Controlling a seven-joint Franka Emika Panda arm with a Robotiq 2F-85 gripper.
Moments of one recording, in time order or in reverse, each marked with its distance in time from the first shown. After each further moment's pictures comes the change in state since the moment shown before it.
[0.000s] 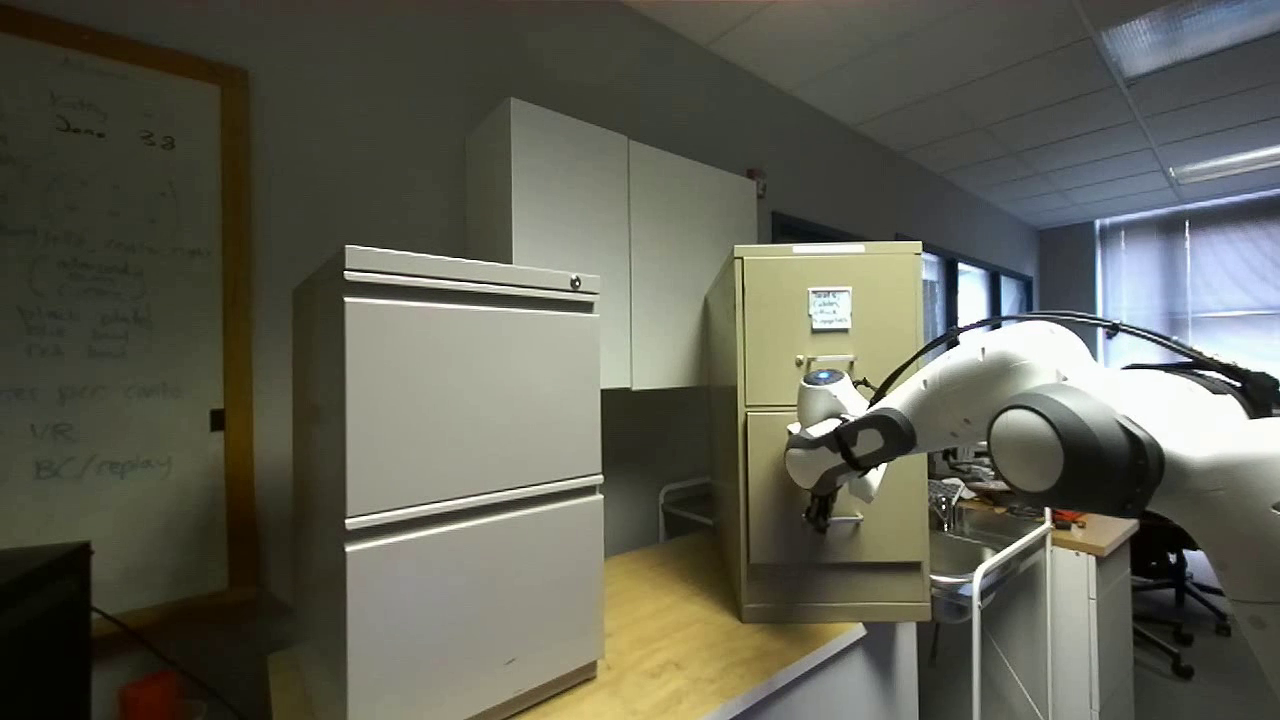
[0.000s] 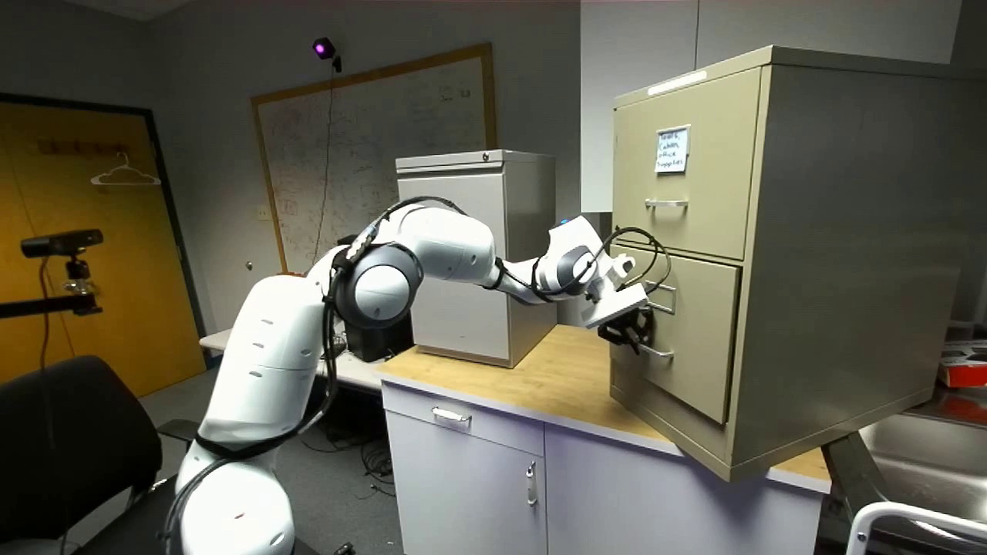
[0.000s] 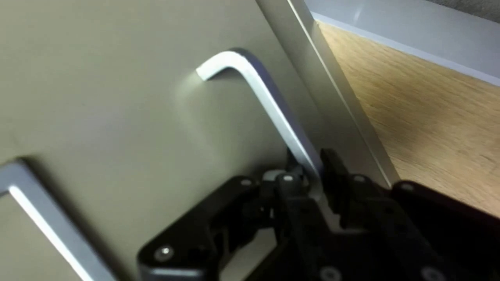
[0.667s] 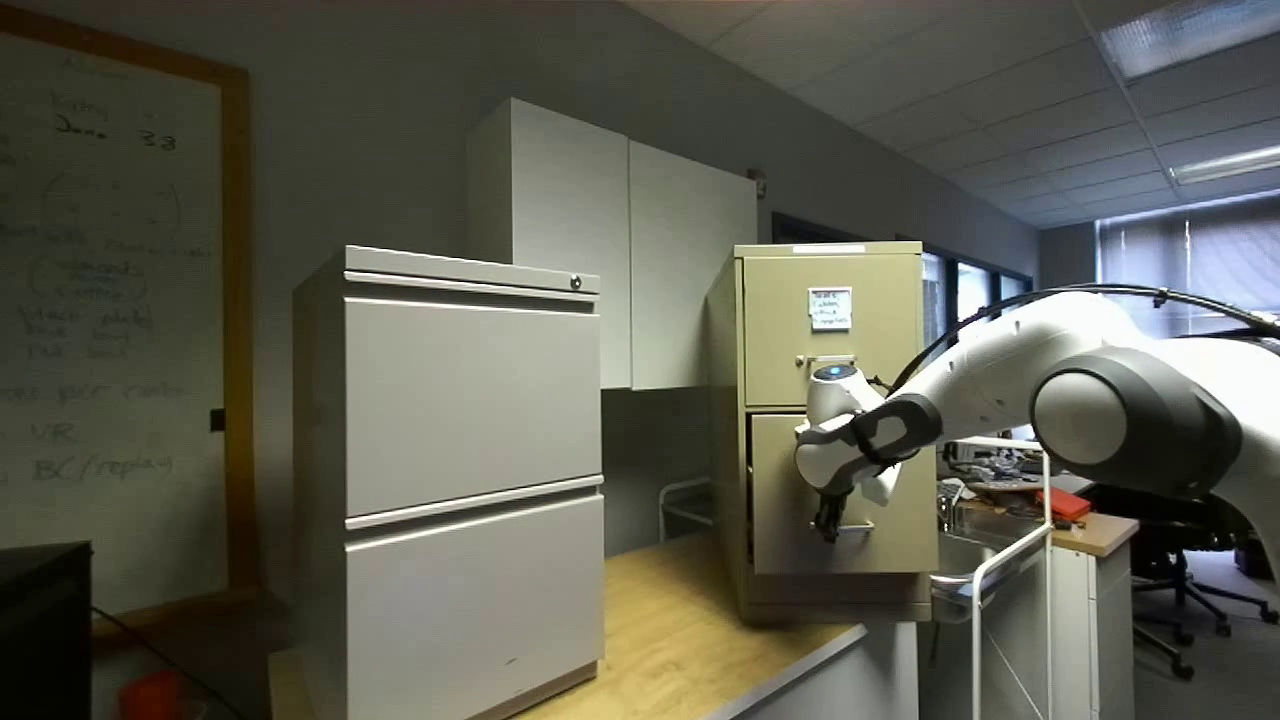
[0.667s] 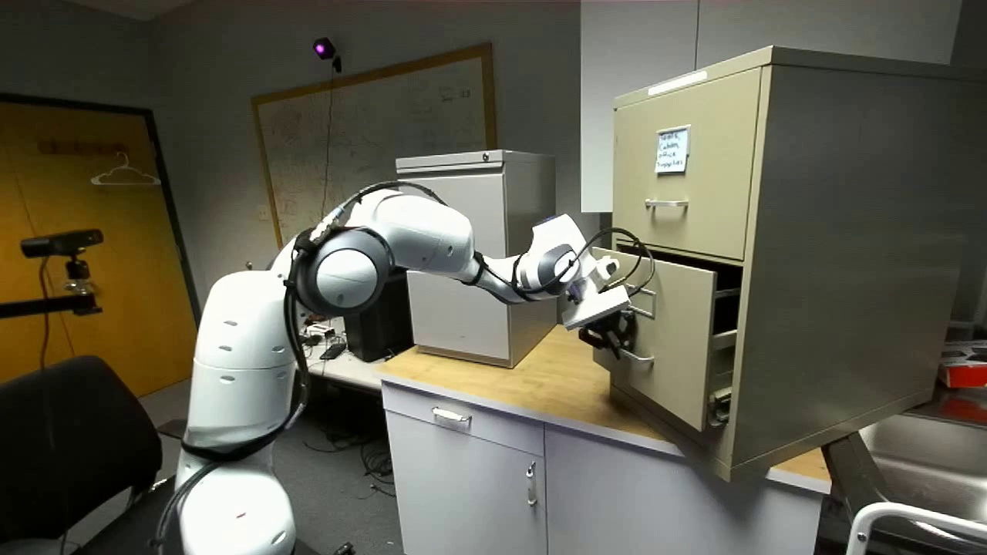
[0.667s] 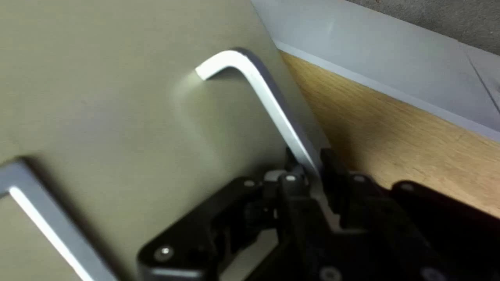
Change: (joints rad) arm 0.016 -0.153 0.008 -0.199 0.000 0.002 -0.005
